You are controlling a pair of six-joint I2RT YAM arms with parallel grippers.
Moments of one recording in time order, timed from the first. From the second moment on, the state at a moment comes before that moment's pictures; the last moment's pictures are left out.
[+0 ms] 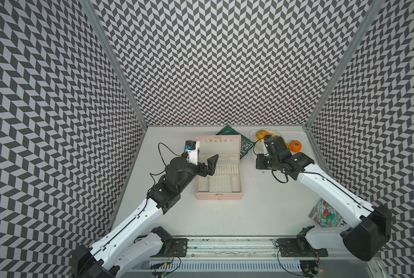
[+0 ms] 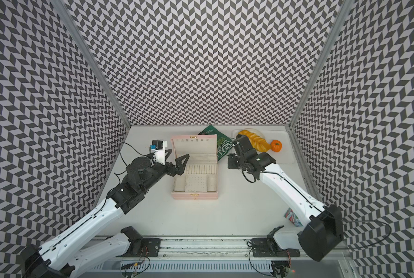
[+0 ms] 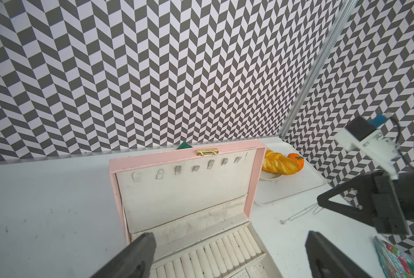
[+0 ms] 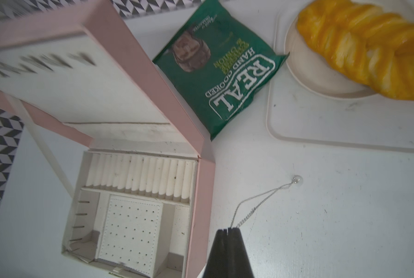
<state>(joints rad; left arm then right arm) -0.62 0.93 0.78 -0.02 -0.07 -0.26 0.53 1.33 1.24 -0.74 0.09 0.47</state>
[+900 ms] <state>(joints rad) -0.77 1.29 0.96 0.34 0.26 -0.16 0.53 1.27 1.71 -0.74 0.08 0.28</state>
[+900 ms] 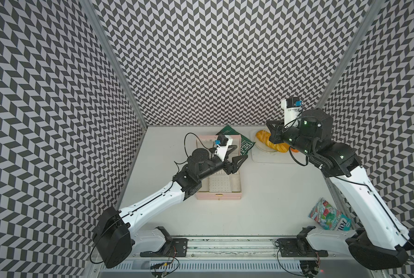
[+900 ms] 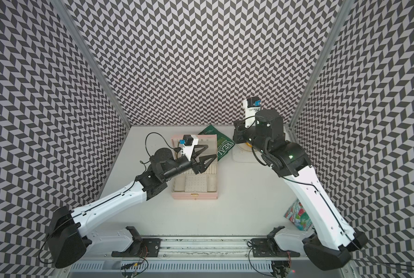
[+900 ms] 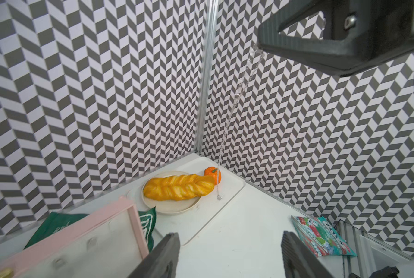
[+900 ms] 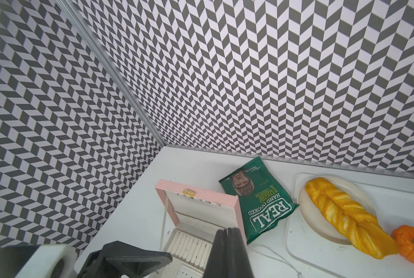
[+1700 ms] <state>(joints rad) -0.84 1.54 1.19 0.43 0.27 -0.09 0.53 1.27 1.77 -0.78 -0.08 0.34</state>
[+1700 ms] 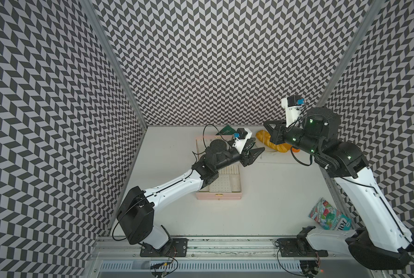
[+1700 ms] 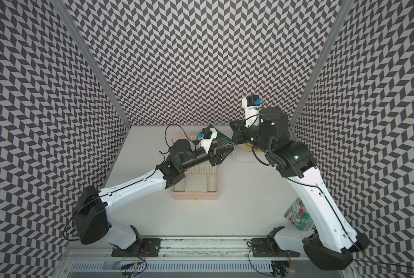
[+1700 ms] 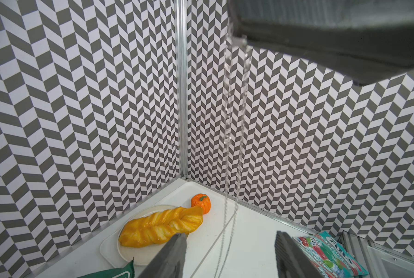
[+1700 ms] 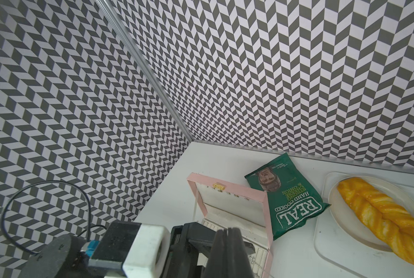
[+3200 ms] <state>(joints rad) -0.84 1.62 1.27 0.41 0.25 -0.08 0.53 1.23 1.77 -0.78 -0.10 0.36</state>
